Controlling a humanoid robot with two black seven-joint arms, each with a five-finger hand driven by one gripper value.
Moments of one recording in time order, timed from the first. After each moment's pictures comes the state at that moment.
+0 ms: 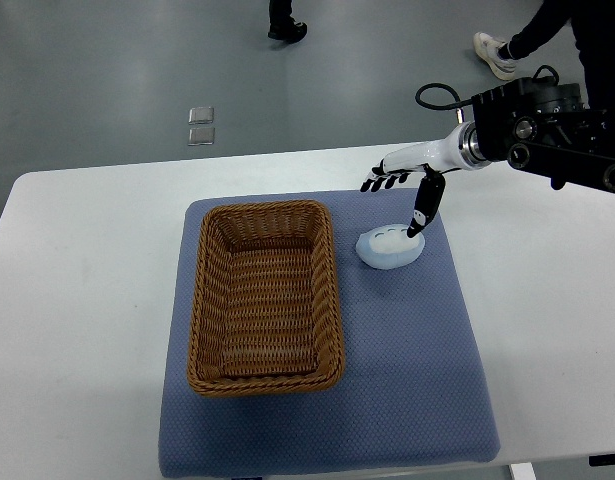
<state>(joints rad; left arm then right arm) 0.01 0.00 -0.09 -0.14 0.06 0.06 -0.07 1.44 -0.45 -0.25 1.06 -0.89 0.38 -0.07</state>
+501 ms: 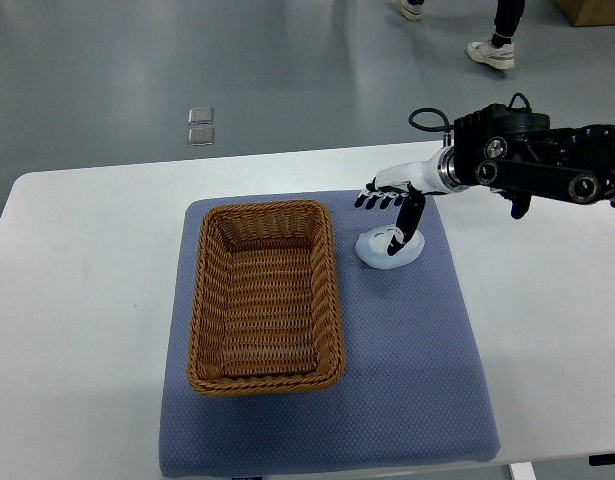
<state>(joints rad) 0.01 0.00 -0.09 -0.14 0.06 0.06 -0.07 1.39 -0.35 -0.26 1.05 -0.73 0.27 -0.22</state>
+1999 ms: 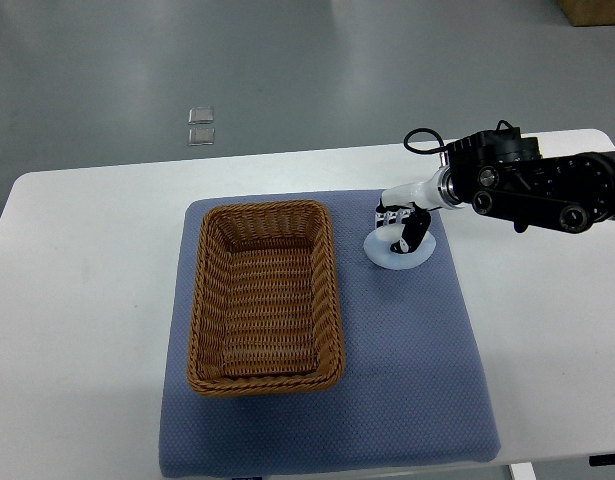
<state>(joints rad) 0.01 0.00 -0.09 -0.14 0.06 0.06 -0.07 1.36 -0.36 -0.26 1.03 -0.92 0.30 -0.21</state>
